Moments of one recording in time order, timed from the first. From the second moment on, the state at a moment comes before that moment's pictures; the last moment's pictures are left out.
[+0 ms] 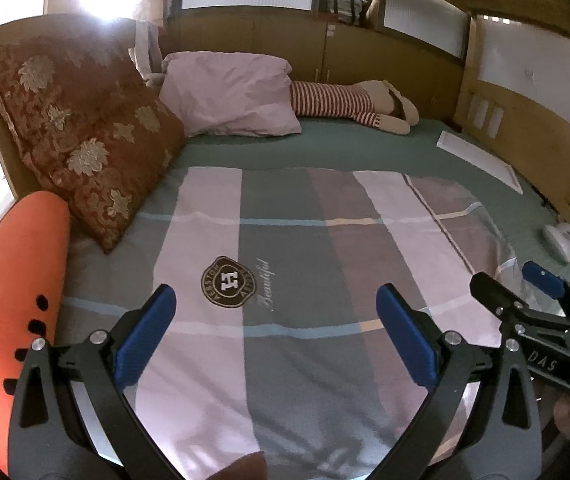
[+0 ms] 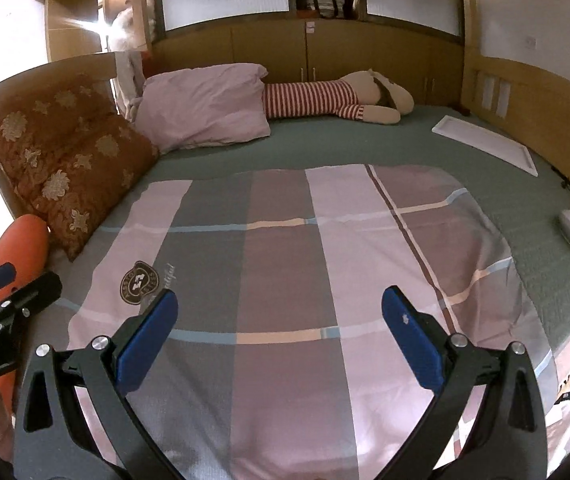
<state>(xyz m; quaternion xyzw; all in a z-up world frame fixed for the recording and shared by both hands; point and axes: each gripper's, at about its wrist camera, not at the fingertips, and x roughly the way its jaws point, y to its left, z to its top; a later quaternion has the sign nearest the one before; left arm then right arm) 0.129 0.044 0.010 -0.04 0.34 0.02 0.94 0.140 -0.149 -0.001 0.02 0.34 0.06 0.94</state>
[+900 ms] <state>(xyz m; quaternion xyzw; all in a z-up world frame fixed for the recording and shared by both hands) 0.127 0.035 0.008 -0.01 0.34 0.05 0.94 0.137 -0.145 0.001 0.00 0.34 0.07 0.94</state>
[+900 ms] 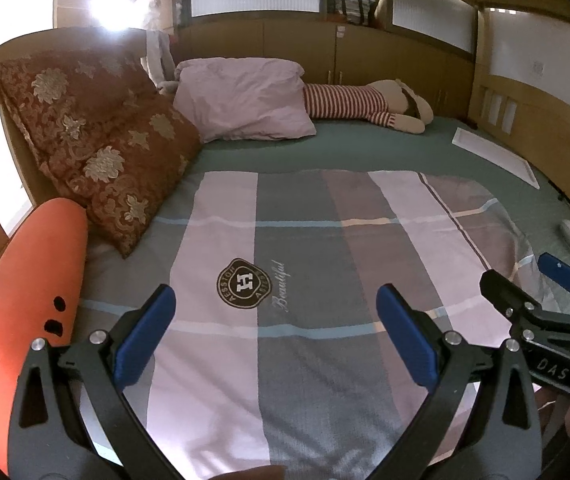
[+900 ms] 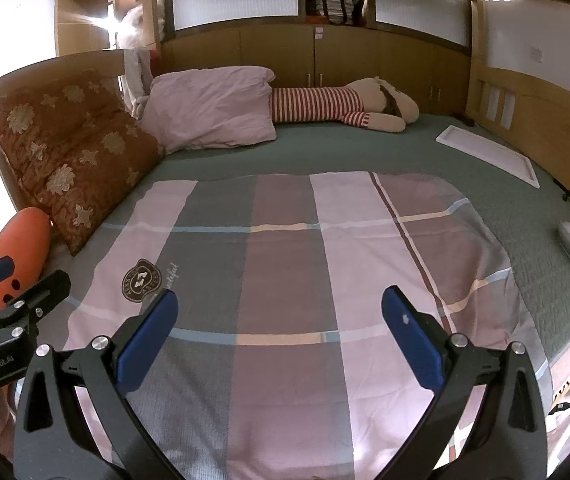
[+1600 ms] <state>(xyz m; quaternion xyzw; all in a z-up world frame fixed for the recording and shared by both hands) 0.129 0.036 0.007 -0.02 0.34 0.05 0.94 0.135 -0.142 -0.001 0.00 0.34 0.07 0.94</state>
